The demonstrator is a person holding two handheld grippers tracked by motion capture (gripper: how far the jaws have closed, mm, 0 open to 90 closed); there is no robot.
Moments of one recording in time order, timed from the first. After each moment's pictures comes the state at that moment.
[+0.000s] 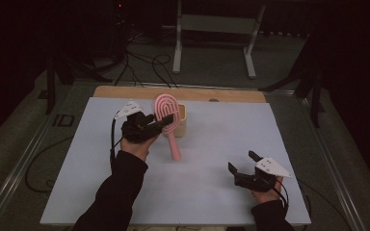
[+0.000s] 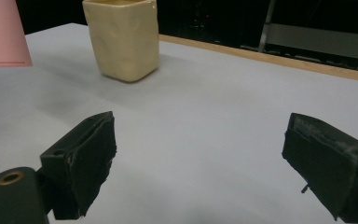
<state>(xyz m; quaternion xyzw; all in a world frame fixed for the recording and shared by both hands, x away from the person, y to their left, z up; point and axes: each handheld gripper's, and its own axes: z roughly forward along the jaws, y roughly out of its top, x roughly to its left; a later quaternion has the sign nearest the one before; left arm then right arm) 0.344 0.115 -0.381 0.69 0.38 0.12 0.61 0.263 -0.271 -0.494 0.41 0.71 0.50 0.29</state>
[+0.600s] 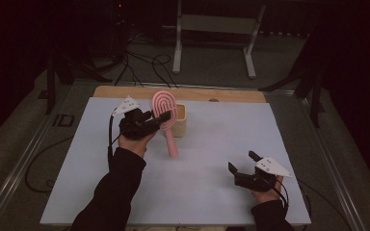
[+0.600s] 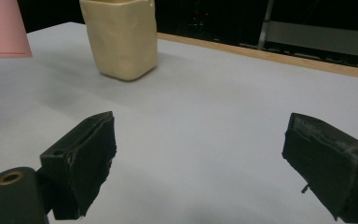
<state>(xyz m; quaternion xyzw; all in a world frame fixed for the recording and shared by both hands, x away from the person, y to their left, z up) 0.351 0.120 -0.378 0.69 0.38 0.13 0.60 0.264 -0.271 -0.495 0.41 0.71 0.50 0.29</state>
